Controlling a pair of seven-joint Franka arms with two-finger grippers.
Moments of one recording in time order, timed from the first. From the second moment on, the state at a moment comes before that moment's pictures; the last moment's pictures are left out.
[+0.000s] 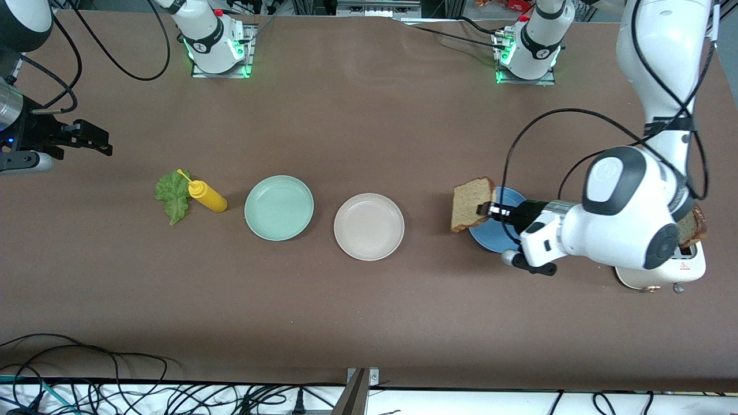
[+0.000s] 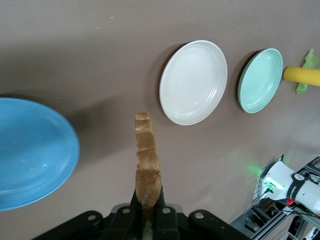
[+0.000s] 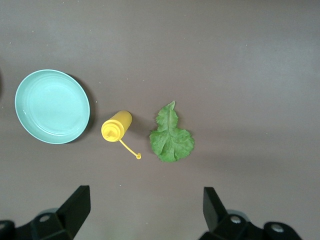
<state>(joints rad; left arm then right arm) -0.06 0.72 -0.22 -1.14 -0.47 1.52 -0.03 -0.01 0.05 -0.01 -1.66 -0.01 1.64 -0.12</state>
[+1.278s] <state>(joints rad) -0.33 0.92 -0.22 -1.14 -0.76 1.97 -0.21 -0.02 0.05 -0.01 -1.66 -0.01 1.64 -0.12</state>
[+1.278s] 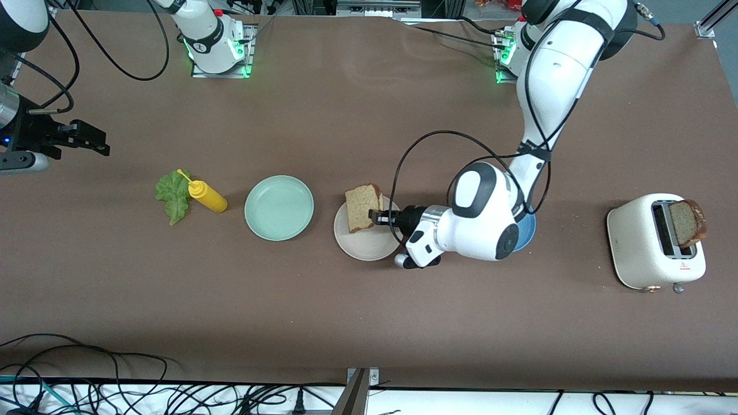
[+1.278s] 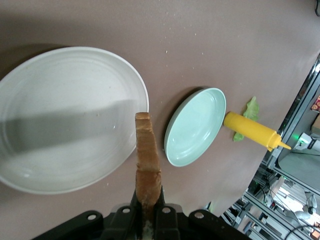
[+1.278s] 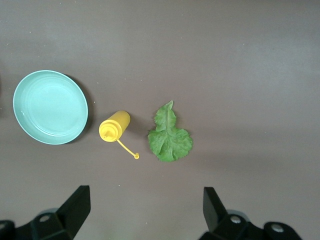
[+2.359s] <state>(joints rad) -0.35 0.97 -0.22 -1.14 -0.76 2.09 -0.21 -0.02 0.05 -0.01 -1.66 -0.01 1.63 -0.13</state>
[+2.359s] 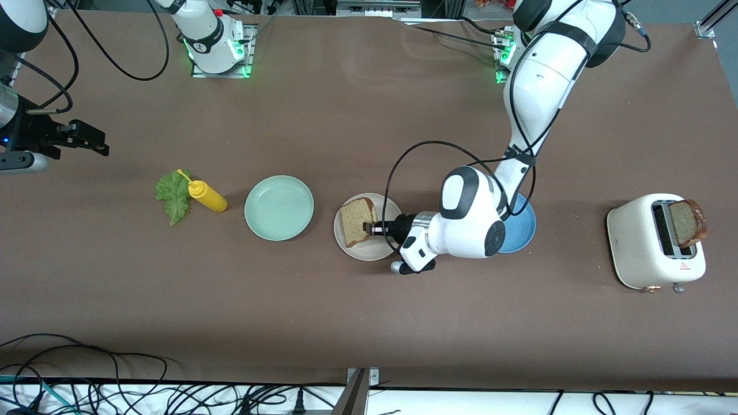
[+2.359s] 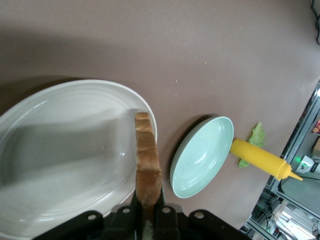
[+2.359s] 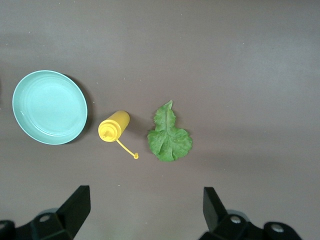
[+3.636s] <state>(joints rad) -0.31 0.99 -0.21 -1.14 -0.76 2.10 0.02 -0.06 0.07 -0.02 -1.66 0.03 1.60 -0.30</state>
